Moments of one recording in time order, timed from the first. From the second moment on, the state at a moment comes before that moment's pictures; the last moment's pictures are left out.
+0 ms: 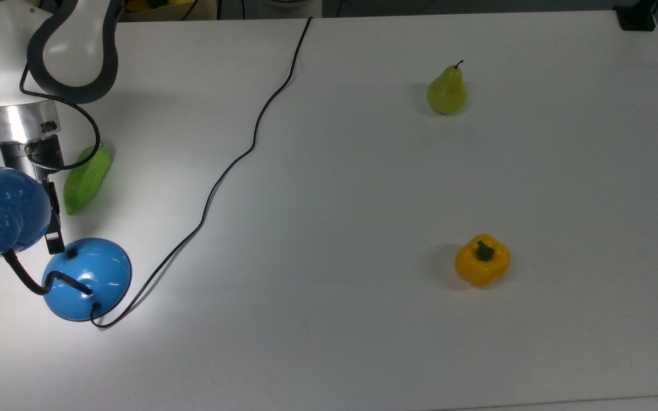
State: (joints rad) arm -0.24 0.72 -0.13 -1.40 1.02 2.66 -0.09
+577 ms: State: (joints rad) arm -0.24 0.75 -0.12 -1.39 1.02 2.66 -0.10
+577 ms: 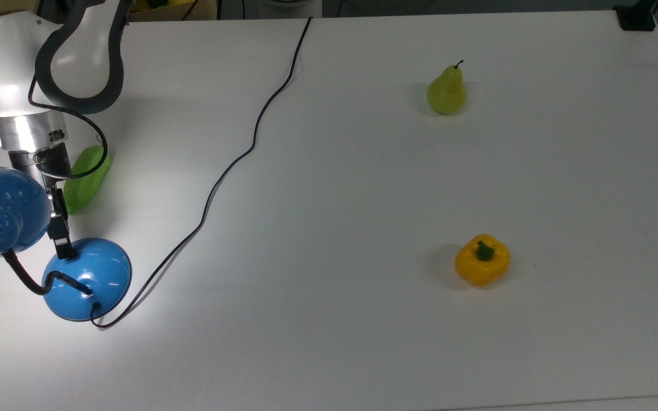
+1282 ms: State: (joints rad) arm -0.25 0.75 -0.12 -1.40 1.02 2.66 -0.13
